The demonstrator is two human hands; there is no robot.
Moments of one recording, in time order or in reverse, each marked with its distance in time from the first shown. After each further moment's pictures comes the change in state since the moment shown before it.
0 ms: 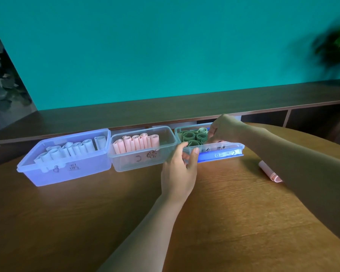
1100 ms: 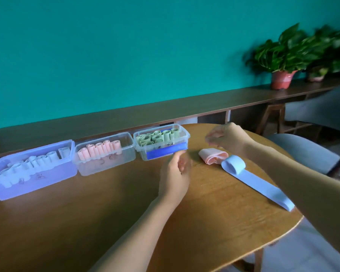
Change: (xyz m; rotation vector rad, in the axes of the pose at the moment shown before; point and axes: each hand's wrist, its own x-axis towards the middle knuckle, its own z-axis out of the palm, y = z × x) left_hand -0.074 0.080 0.045 -0.174 -0.213 0.100; right_hand -0.188 0.073 -0.051 0.231 0.302 0.118
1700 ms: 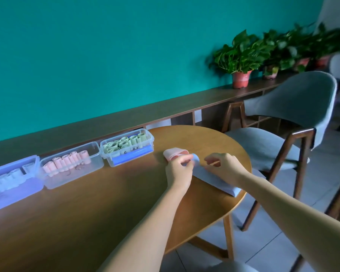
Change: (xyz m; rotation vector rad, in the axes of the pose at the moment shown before) left_hand -0.013 0.081 0.102 -0.121 -0.159 -0.267; right_hand -0.111 0.101 -0.015 -0.050 0.045 0.152
